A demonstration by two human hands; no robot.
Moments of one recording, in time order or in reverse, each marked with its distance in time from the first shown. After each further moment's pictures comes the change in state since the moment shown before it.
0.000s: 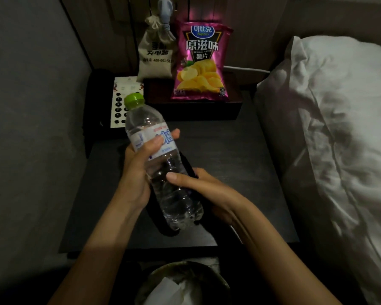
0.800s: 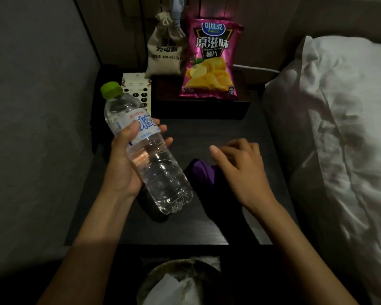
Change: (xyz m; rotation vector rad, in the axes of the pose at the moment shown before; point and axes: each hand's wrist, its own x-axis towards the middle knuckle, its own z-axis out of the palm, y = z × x) left_hand 0.011 0.013 -0.028 -0.271 0.053 0.019; right_hand -0.016 -0.010 -0.035 -1.077 0.667 -0.294
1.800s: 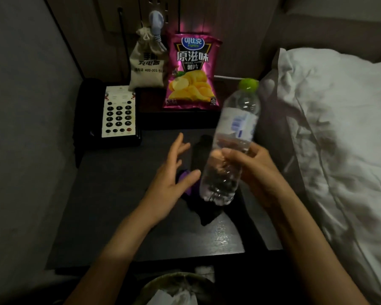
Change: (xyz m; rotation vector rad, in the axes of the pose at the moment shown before) left_hand -0.011 -0.060 0.028 0.905 -0.388 0.019; right_hand 0.015 0.023 -0.037 1.053 0.025 0.231
